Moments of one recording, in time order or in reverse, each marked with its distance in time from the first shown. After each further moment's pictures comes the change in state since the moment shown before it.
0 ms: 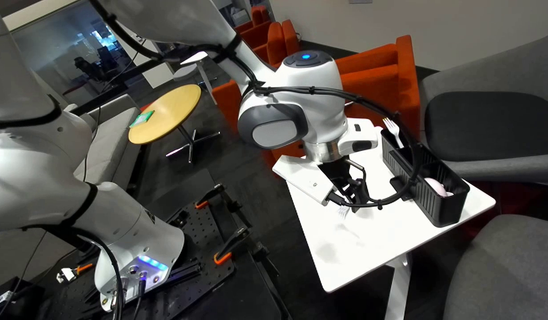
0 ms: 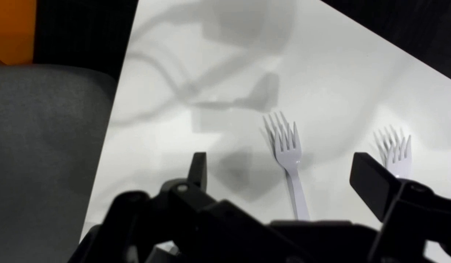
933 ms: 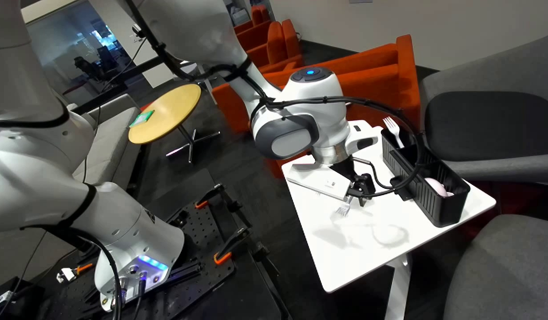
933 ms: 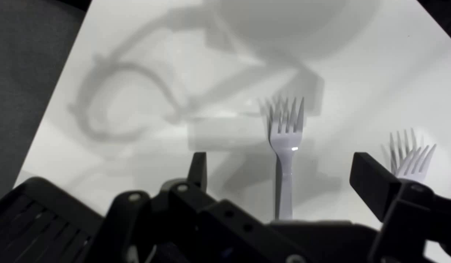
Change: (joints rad) arm -0.057 0.139 0.094 0.068 -0.167 0.115 -0.023
